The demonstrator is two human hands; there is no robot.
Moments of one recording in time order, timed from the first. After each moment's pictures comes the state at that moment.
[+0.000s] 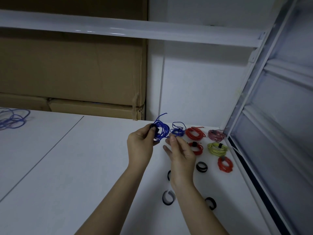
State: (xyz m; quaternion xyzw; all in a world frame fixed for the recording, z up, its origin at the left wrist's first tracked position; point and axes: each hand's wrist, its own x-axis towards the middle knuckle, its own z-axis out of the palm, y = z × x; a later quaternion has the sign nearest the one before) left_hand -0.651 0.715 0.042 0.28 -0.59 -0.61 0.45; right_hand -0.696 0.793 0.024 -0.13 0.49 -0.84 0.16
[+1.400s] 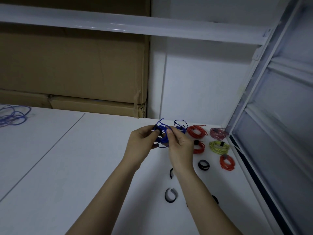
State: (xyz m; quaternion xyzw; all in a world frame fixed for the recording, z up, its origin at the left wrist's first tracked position) left_hand -0.633 0.706 0.051 0.26 -0.63 -0.66 0.33; right_hand -0.713 0.777 0.026 -0.28 0.62 -0.73 0.07
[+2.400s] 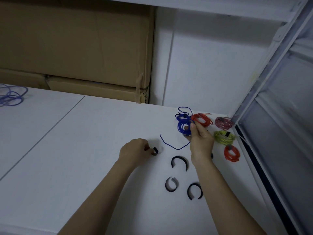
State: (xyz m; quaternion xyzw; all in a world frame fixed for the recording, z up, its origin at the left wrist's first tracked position) left_hand -0.630 0.674 -0.026 0.40 -0.89 -0.23 0.02; right_hand -0.772 0.787 -0.015 -0.14 0.60 -0.78 0.11
